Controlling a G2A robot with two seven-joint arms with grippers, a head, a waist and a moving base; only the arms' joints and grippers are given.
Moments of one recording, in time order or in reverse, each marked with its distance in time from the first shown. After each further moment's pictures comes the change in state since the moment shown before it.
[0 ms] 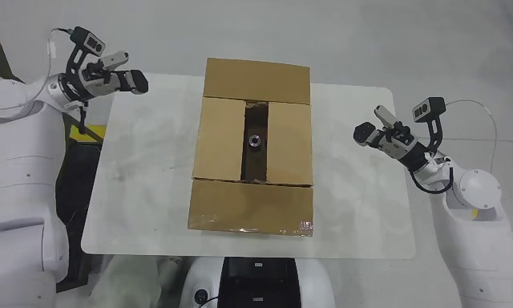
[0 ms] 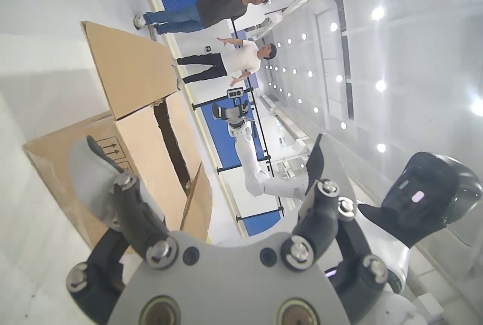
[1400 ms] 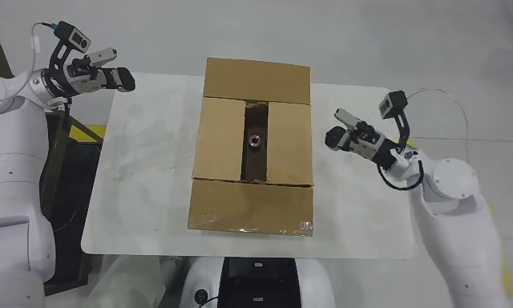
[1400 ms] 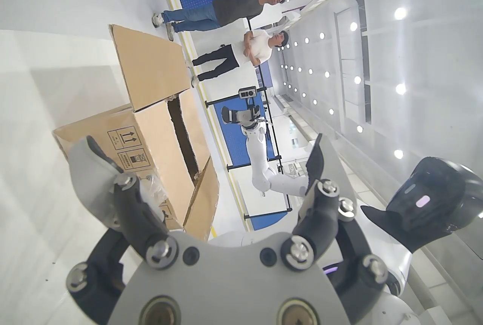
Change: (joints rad) left arm -0.034 0.050 0.031 0.032 -0.014 0.007 -0.006; right arm 0.077 -0.012 -0.200 -0.134 -0.119 0.195 -0.029
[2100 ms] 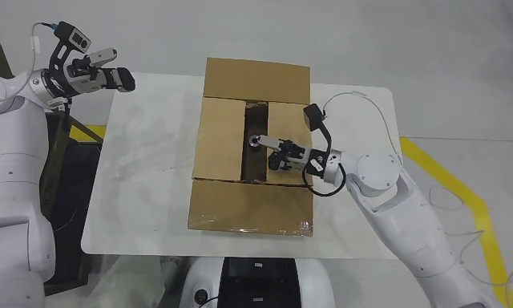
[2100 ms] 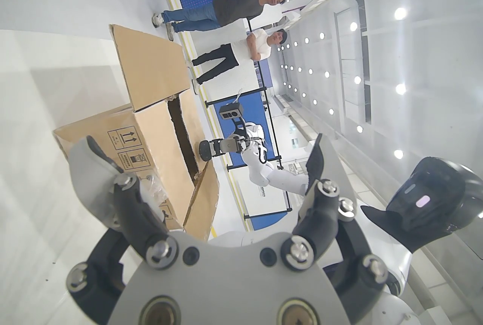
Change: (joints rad) left arm 0.000 0.000 0.000 0.000 0.000 0.000 0.000; right arm 0.175 -0.062 -0.361 0.081 -0.058 0.086 -0.074
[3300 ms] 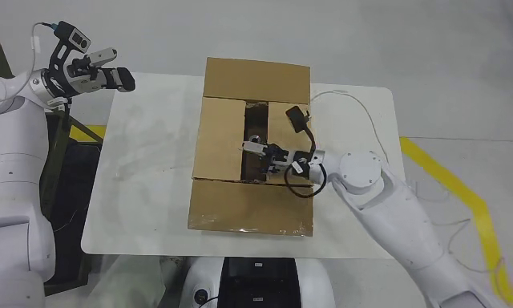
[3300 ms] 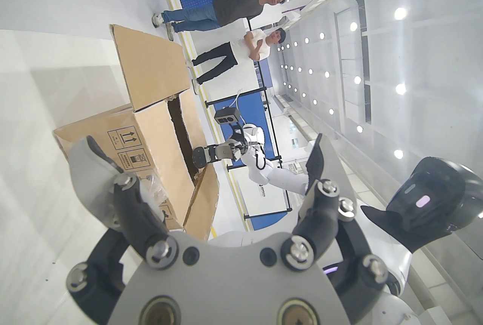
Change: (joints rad) left arm 0.000 0.000 0.000 0.000 0.000 0.000 0.000; right arm 0.092 -0.036 -0.128 0.048 -0.038 0.039 -0.026
